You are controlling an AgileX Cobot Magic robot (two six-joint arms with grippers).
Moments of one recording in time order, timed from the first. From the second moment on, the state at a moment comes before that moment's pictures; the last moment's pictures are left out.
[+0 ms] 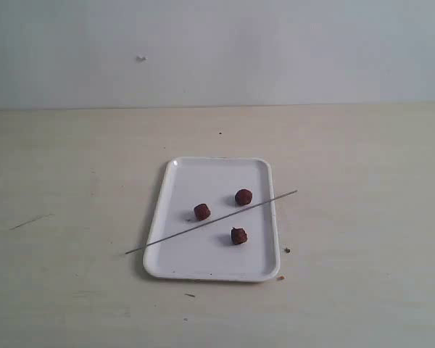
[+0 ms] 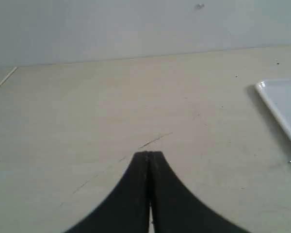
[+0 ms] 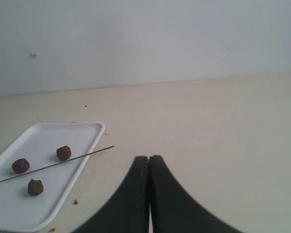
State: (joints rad) left arm -0.01 0.01 0.00 -0.12 0.33 0.15; right arm -0.01 0.00 -0.01 0.15 0.28 -0.03
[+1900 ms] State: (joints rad) left arm -0.06 1.19 -0.95 -0.29 0.71 0.12; right arm -0.01 0.00 -0.01 0.15 0.28 -0.03
